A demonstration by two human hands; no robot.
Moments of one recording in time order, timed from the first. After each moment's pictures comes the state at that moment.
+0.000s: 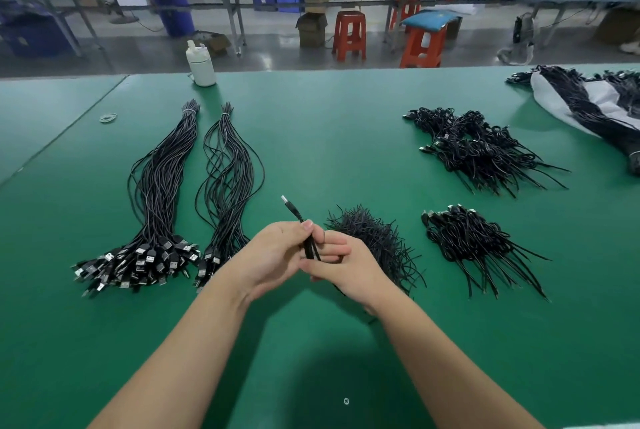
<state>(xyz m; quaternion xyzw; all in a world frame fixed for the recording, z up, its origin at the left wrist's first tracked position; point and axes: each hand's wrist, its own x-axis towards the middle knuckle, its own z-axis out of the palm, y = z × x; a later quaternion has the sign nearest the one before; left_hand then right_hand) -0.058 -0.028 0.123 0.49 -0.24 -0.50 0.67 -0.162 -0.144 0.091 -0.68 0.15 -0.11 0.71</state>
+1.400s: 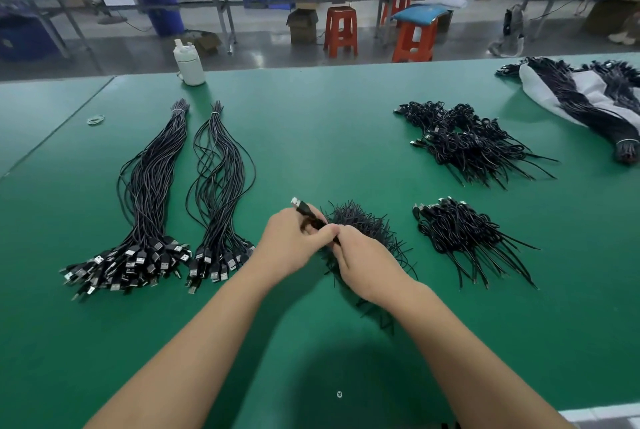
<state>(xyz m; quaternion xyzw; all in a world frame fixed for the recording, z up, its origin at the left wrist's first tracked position) -0.067 -0.063 0.120 0.82 -0.36 -0.13 0.42 -0.180 -0.172 0.097 -0.96 0.17 -0.05 0.23</state>
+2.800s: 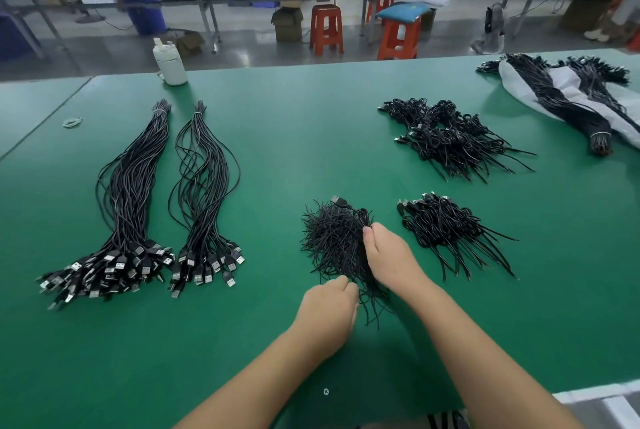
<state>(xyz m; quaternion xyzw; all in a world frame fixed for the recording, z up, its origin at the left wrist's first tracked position) -0.153 -0.077 0.025 0.82 -0.57 -0.06 0.07 -0.204 -0.225 0.058 -0.89 0.33 -0.10 0.29</state>
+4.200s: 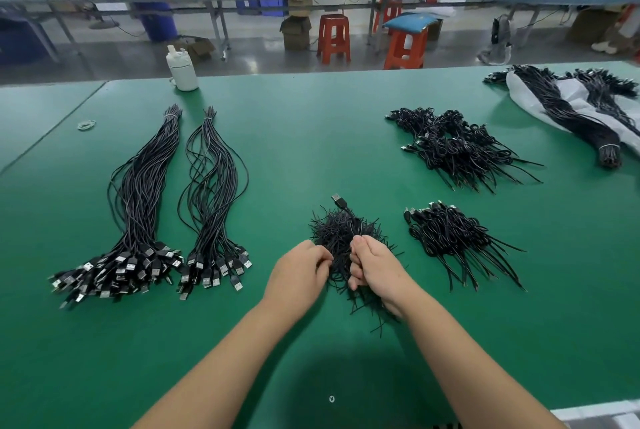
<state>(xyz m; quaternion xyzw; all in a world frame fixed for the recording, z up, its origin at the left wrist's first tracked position) -0.095 -0.066 0.063 0.85 -0.44 -0.04 0.29 -0.194 -0.192 0.068 -0.66 0.29 -0.12 0.69</state>
